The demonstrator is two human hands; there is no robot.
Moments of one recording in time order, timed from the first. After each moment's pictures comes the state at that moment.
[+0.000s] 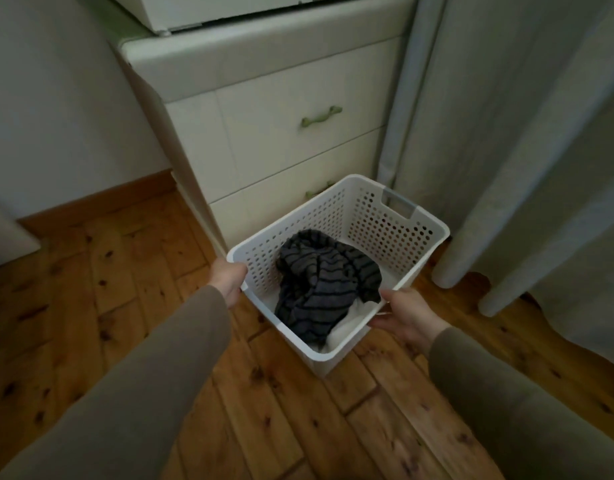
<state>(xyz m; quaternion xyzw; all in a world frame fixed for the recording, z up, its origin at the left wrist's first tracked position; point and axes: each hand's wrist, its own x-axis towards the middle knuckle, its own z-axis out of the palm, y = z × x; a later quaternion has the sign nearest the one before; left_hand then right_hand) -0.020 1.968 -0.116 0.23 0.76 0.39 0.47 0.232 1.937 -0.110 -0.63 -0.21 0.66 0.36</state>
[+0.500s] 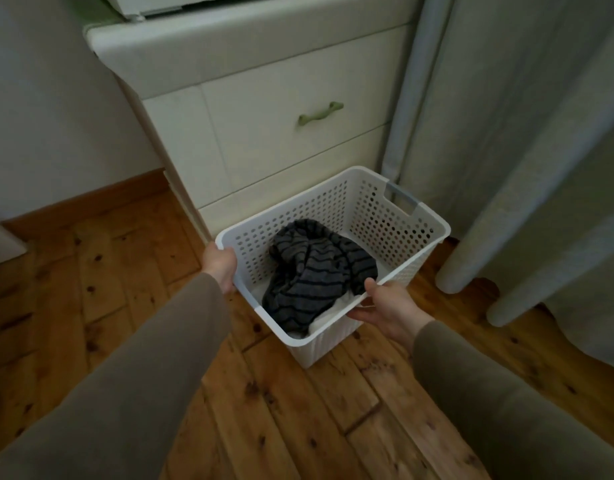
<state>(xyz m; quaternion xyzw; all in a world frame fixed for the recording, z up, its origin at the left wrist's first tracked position) -0.030 2.019 -0.129 0.21 0.75 0.45 0.43 0.208 1.971 -0.112 -0.59 -0.21 0.69 0.36</state>
